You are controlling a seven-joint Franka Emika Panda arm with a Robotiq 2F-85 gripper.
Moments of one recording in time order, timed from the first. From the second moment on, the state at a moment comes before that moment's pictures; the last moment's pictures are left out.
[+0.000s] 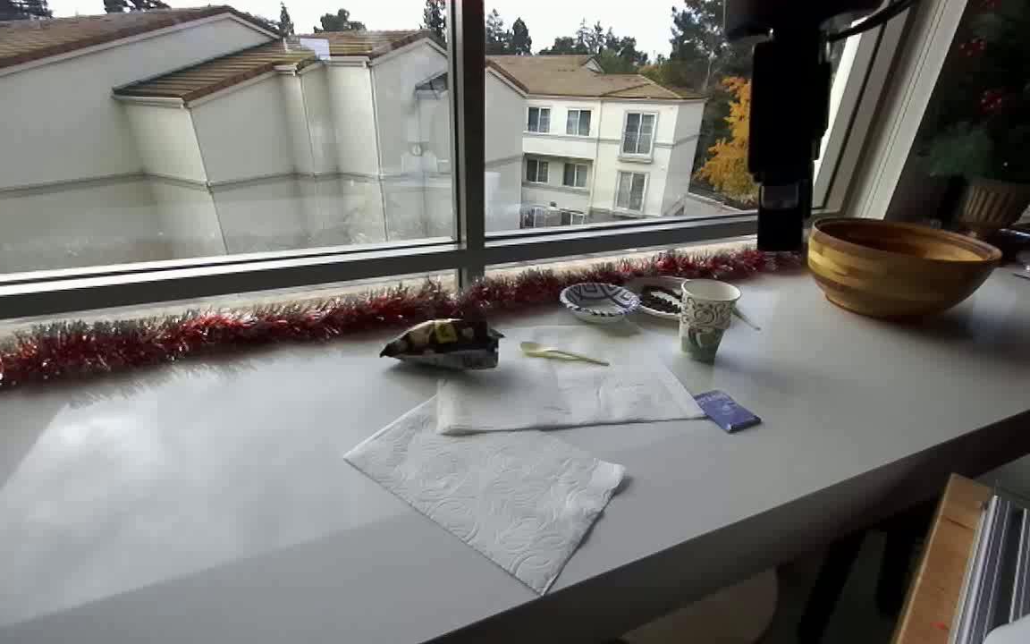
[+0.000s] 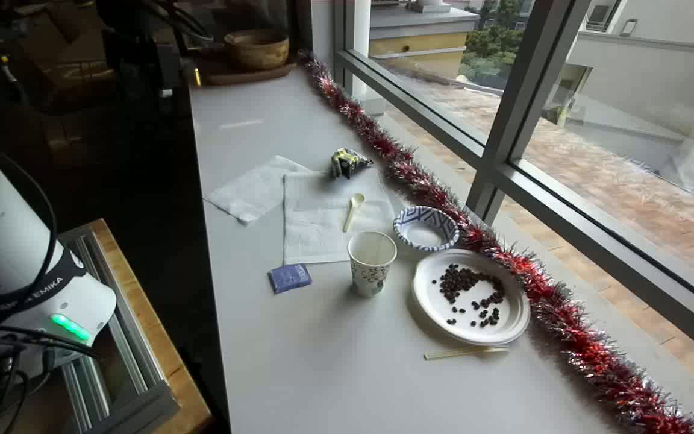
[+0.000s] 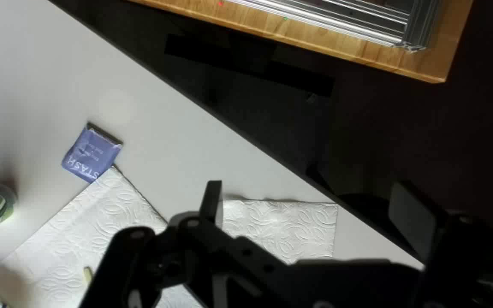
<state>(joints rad) 0.16 -0.74 0.10 -2.65 0.04 1.72 -0.03</state>
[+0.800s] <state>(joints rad) 0.16 -0.74 0.10 -2.65 0.04 1.73 -0.03</state>
